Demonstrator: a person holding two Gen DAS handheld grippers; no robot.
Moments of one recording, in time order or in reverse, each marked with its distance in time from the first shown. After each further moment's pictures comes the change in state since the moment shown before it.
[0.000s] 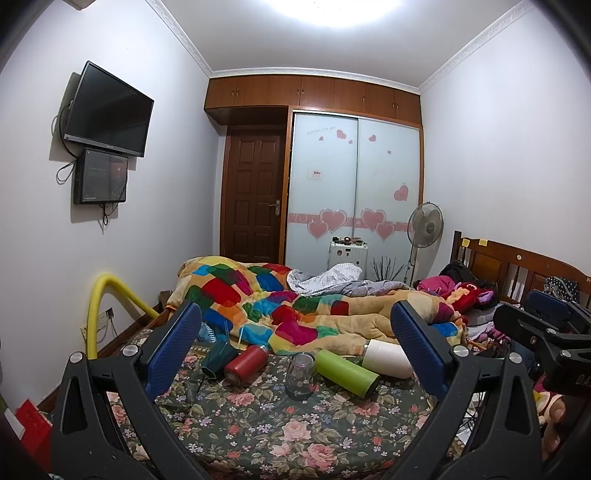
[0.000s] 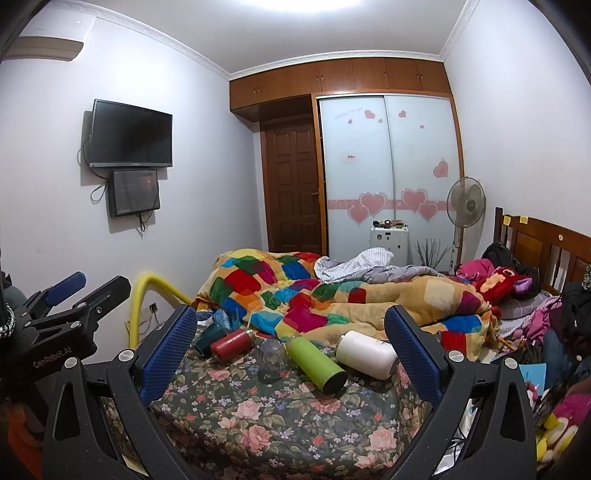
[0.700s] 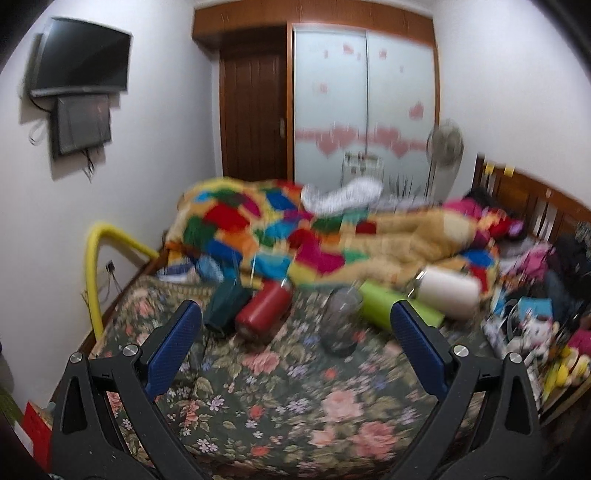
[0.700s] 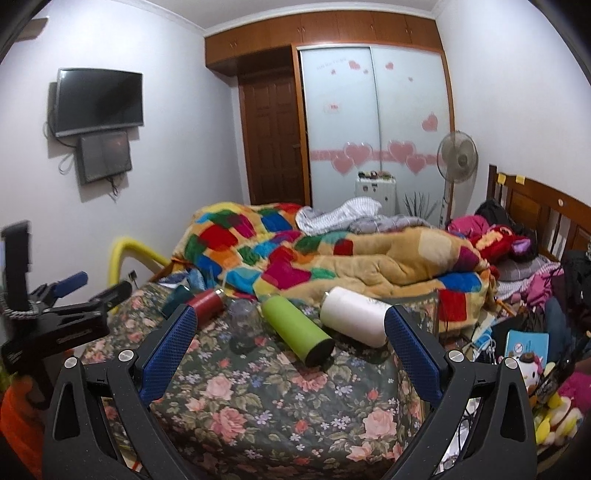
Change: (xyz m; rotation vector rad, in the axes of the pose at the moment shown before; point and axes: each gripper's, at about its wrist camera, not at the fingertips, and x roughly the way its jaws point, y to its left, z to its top) left arm 0.178 0.049 -0.075 0.066 0.364 0.036; right arm 0.081 -0.027 -0.036 0.030 0.190 -0.073
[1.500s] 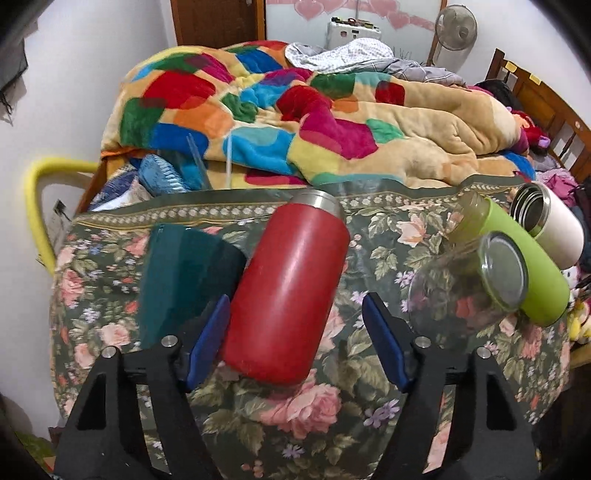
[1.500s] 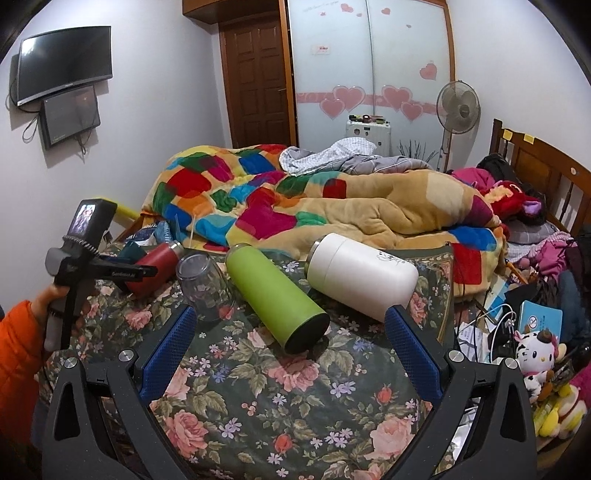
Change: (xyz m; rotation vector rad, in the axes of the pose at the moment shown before) left arm 0.257 0.052 -0.009 0.073 0.518 -0.115; right arm 0.112 -0.007 -0.020 0.015 0.211 -0.050
